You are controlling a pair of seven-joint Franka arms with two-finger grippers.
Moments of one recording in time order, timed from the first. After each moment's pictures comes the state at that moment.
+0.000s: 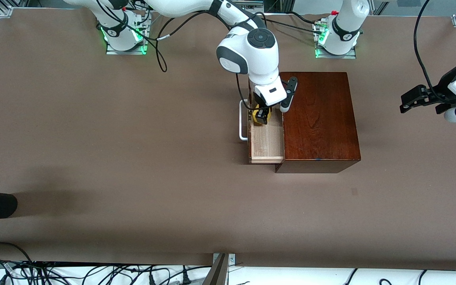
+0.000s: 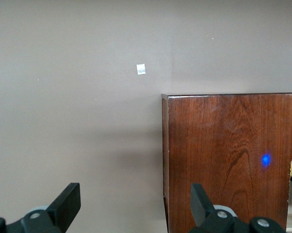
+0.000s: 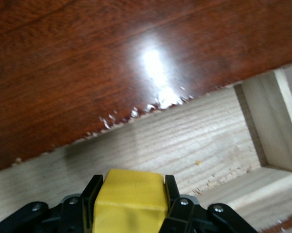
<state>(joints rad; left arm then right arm) -0.29 0.10 0.28 -1.48 -0.03 1.54 -0.01 0.88 0.83 0.13 -1.12 -0.20 2.19 -0.17</state>
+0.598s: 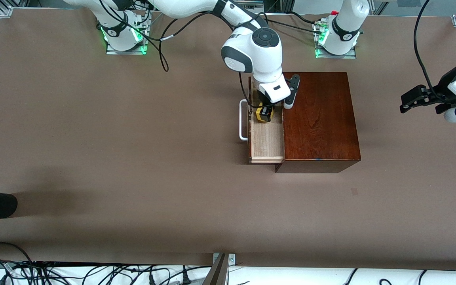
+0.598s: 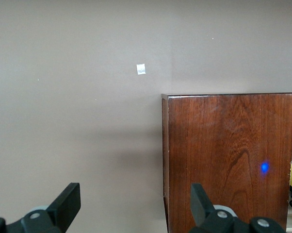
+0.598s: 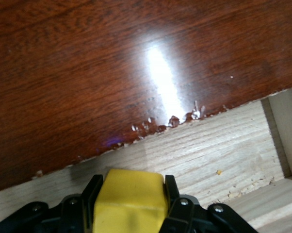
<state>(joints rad) -0.29 0.10 0.28 -1.48 -0.03 1.54 -0.01 0.91 0.85 0.13 -1.12 -0.21 2.20 -0.17</state>
